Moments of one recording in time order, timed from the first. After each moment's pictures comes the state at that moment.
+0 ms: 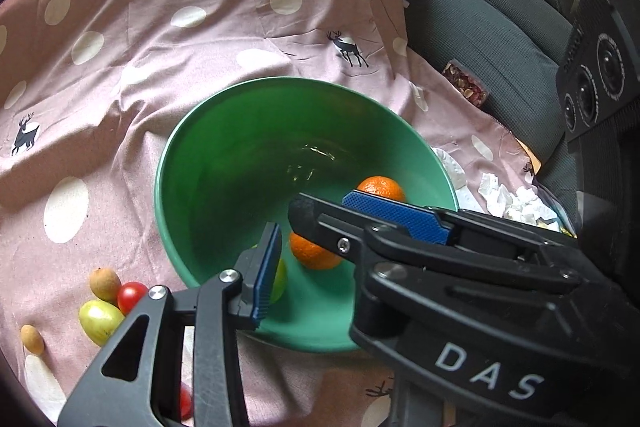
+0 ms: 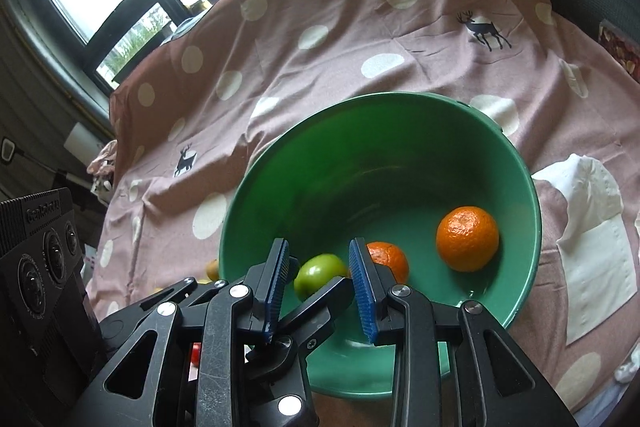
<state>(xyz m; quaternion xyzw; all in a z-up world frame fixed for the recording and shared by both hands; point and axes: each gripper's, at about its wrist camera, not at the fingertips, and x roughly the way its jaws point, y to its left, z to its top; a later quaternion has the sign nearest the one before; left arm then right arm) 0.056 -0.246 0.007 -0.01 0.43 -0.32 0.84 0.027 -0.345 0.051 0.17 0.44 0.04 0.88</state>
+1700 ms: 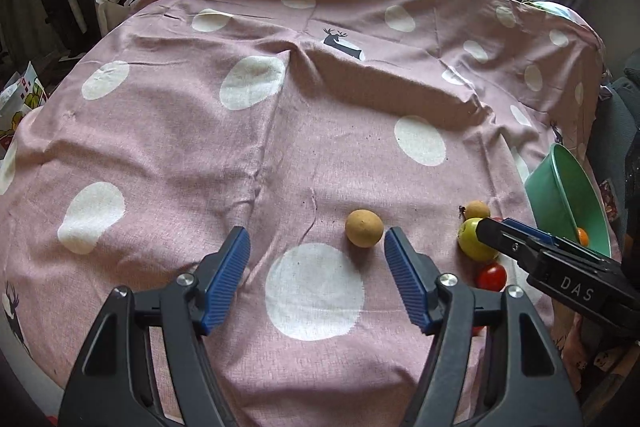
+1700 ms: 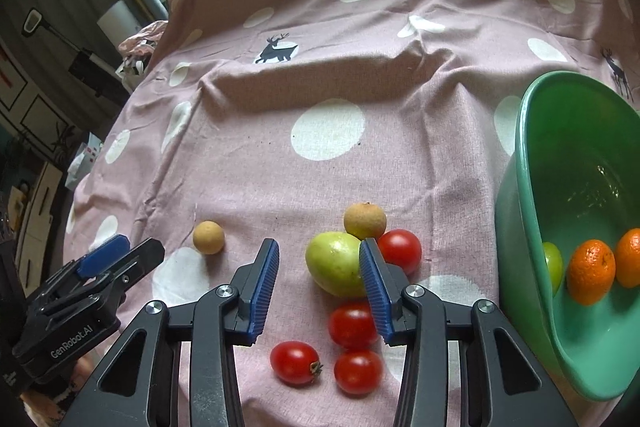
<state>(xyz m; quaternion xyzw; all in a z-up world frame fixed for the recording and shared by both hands) 0.027 0.013 -0.025 -0.13 0.45 -0.01 0.88 0.055 -0.183 0.003 0.03 0.51 0.14 0.85</state>
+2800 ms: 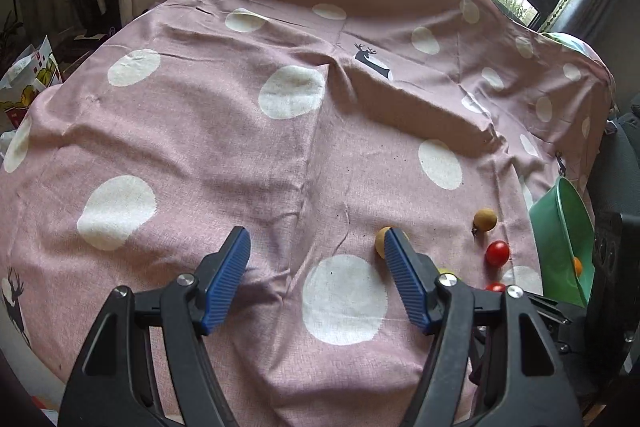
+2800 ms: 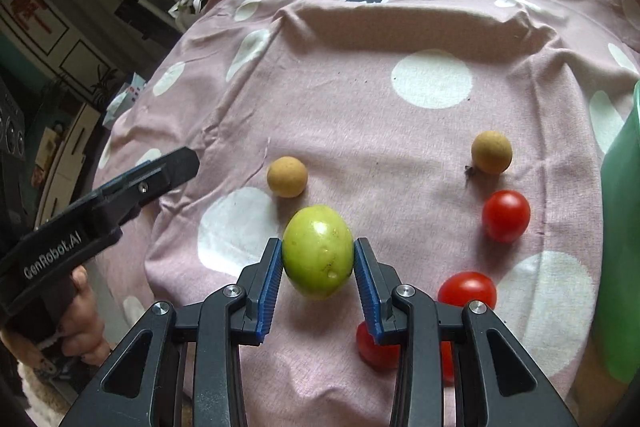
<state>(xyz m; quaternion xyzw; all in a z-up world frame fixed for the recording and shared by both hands) 0.022 0.044 -0.018 -0.17 0.44 0.02 0.88 0.036 -0.129 -0.020 -0.01 0.56 0.25 0.79</state>
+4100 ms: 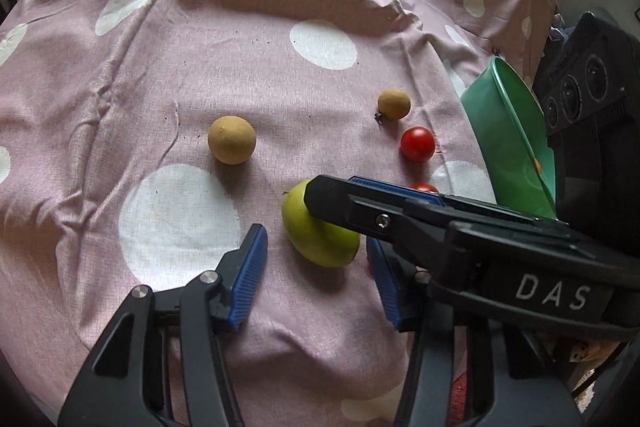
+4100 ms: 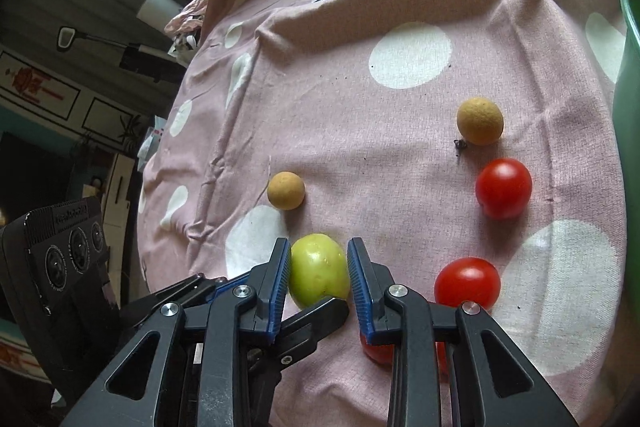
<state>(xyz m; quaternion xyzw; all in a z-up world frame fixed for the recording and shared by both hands) 0.028 -0.044 -0.053 -0.14 0.54 -0.15 0.82 0.055 -0.166 -0.025 0.14 0.58 0.26 0.76</state>
